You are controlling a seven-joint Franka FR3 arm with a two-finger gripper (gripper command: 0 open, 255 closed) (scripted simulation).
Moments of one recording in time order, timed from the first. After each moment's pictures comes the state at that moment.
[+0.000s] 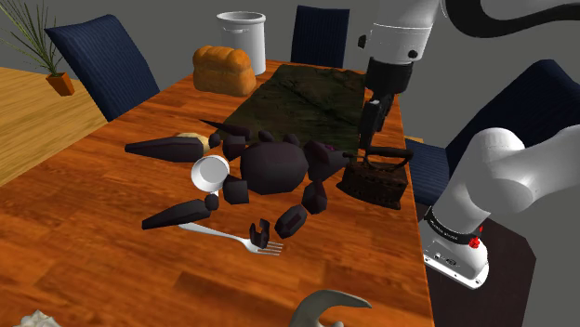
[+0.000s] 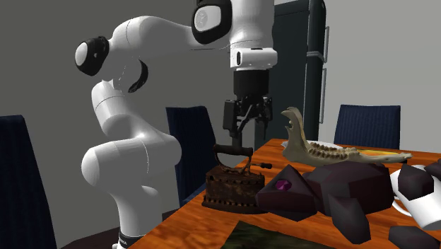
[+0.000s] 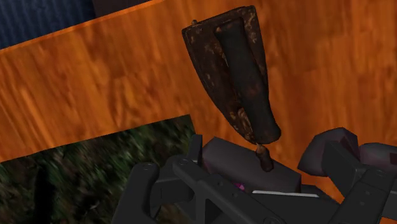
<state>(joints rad) 0.26 -0.86 0.28 -2.47 0.28 1.60 0.20</state>
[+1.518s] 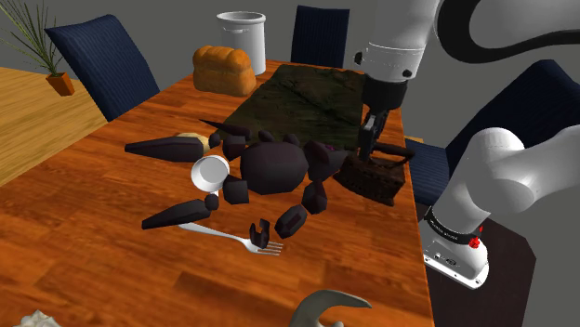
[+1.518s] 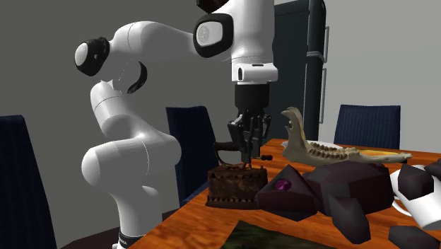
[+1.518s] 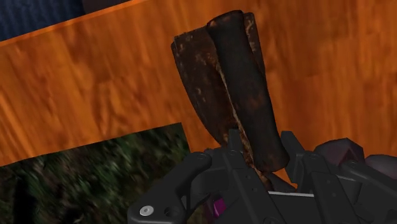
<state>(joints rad) 0.27 -0.87 0.31 -2.54 0.31 1.66 0.20</state>
